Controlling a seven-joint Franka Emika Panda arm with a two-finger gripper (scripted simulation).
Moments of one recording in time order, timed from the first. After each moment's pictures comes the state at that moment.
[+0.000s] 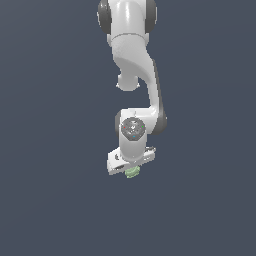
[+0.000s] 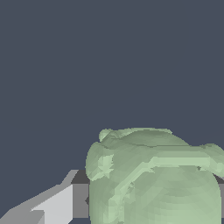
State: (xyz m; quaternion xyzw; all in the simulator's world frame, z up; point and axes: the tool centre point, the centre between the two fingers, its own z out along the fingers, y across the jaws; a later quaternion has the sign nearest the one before) arm 0.079 0.014 0.040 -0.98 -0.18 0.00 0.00
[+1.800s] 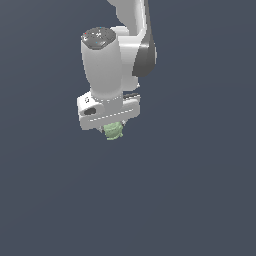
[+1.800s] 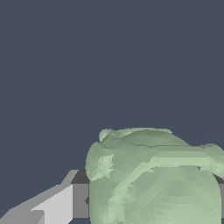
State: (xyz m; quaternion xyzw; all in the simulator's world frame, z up) arm 0.000 -0.058 0.232 -0.98 -0.18 0.00 0.00
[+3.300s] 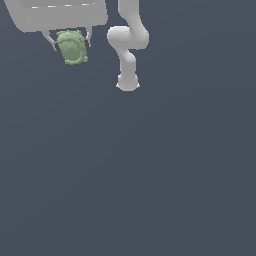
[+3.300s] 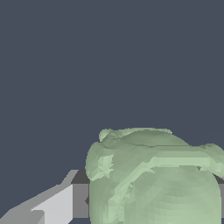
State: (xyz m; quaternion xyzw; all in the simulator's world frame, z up) arm -0.087 -0.149 0.473 -0.98 -0.18 0.00 0.00
